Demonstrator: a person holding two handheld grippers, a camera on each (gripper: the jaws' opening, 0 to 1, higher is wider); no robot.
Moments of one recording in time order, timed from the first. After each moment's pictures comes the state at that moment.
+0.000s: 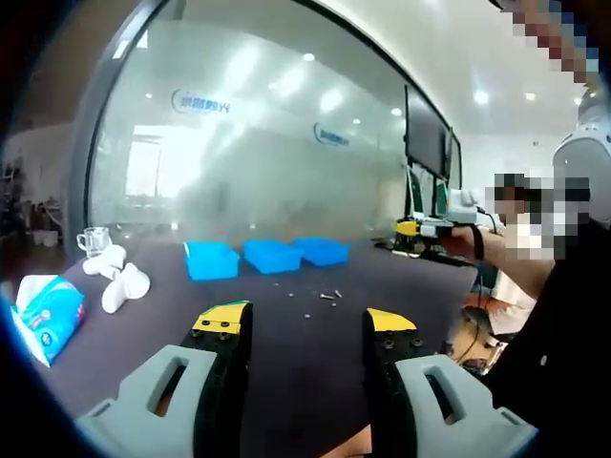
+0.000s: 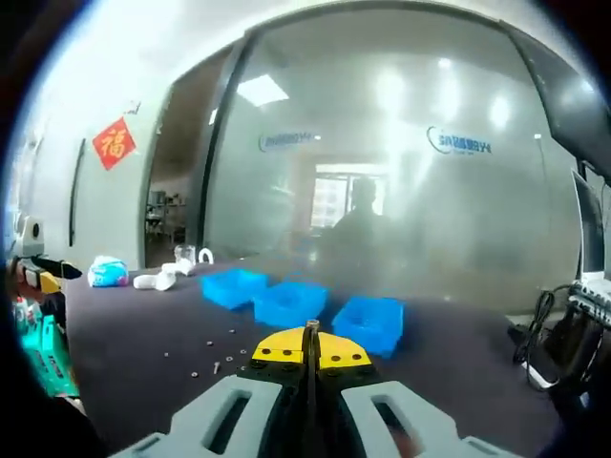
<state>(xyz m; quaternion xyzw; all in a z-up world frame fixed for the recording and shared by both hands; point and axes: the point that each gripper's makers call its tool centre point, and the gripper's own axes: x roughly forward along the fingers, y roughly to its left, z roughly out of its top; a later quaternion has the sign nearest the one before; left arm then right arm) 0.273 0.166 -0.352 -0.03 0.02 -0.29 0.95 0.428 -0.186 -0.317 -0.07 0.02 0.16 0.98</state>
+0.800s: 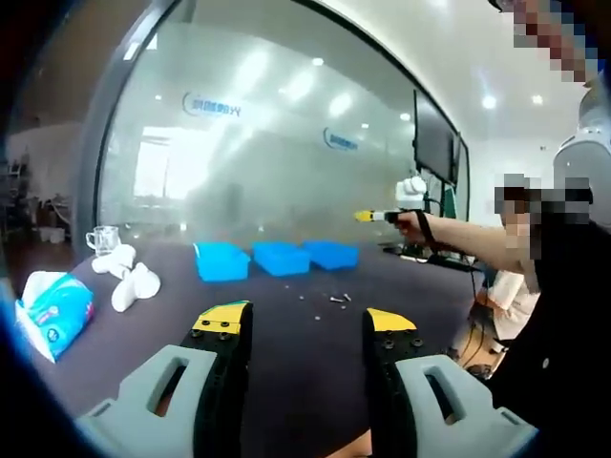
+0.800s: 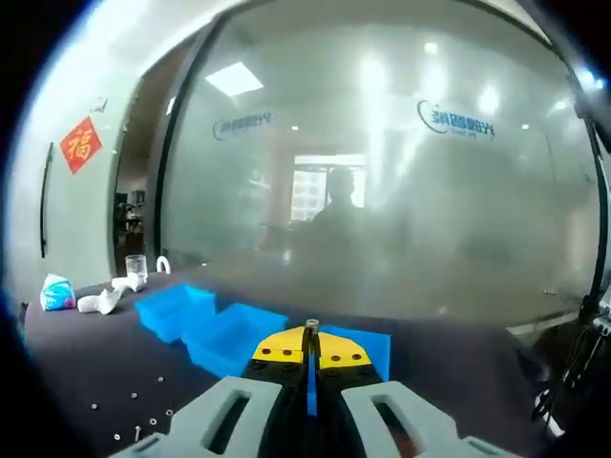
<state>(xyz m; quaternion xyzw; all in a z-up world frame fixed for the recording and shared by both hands) 0.276 0.180 -0.349 -0.03 0.02 -0.27 0.96 0.587 -0.189 -0.298 -0.06 0.04 0.12 0.99</state>
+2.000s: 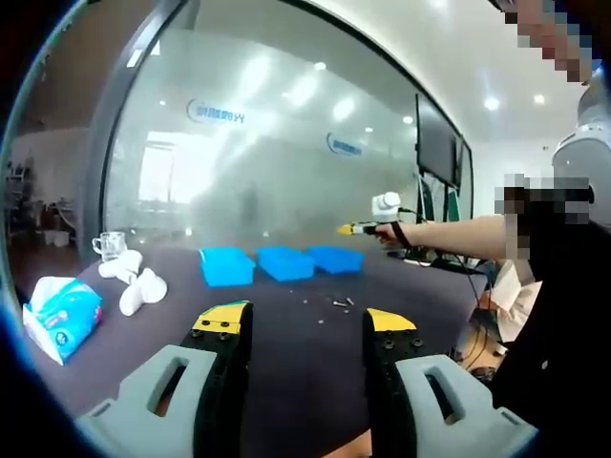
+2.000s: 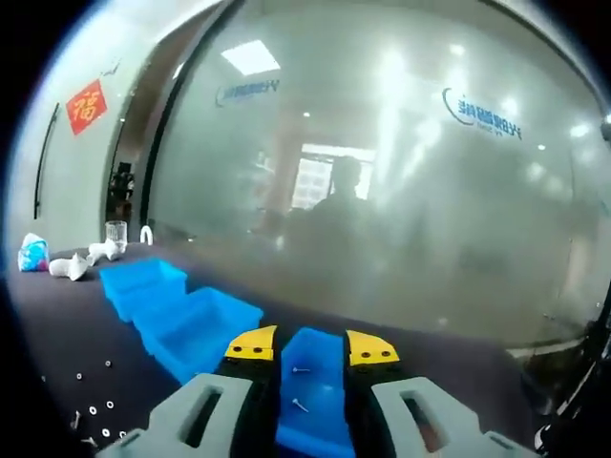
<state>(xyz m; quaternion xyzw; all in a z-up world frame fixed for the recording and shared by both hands) 0.267 0.181 -0.340 -0.03 0.01 -0.26 0.96 0.634 -0.192 -0.320 -0.10 0.05 0.13 0.99</state>
